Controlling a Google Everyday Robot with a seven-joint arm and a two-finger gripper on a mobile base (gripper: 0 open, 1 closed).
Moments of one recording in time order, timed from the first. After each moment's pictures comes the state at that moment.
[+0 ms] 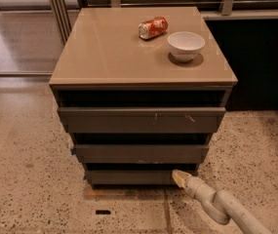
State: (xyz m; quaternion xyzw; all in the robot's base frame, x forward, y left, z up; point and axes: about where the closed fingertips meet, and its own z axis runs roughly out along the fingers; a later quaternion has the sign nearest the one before) arm 0.624 -0.199 0.274 -0.11 0.80 0.29 0.51
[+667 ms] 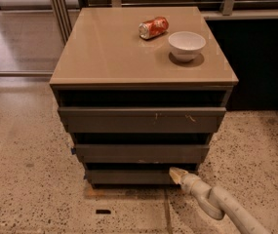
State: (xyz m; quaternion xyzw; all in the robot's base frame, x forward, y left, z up) arm 0.642 -0.189 0.265 -0.11 0.80 0.29 0.51
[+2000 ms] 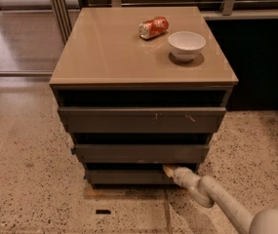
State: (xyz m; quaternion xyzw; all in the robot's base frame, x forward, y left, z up) arm 0.689 -0.159 0.236 -0.12 0.82 0.28 0.49
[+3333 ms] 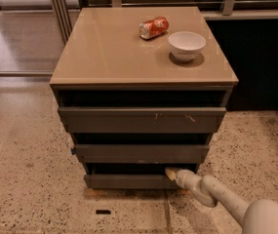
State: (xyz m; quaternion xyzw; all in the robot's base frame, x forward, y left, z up) arm 0.676 -0.176 0.205 -0.11 0.85 0.28 0.43
